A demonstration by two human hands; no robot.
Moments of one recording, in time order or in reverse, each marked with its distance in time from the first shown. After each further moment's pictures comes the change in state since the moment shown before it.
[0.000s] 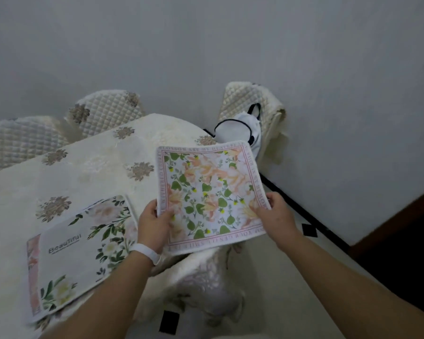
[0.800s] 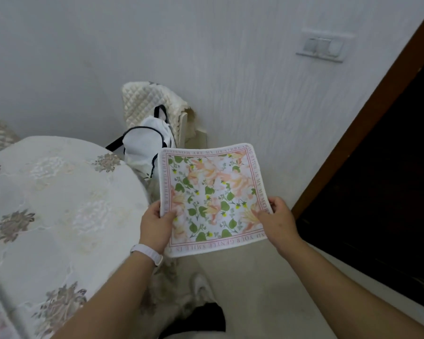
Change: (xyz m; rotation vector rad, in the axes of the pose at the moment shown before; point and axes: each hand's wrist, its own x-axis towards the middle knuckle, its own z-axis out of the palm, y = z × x) left_hand 0.022 0.033 0.267 0.016 -0.386 -0.024; right_hand 0.059 0.078 -0.198 0.126 0.366 0.212
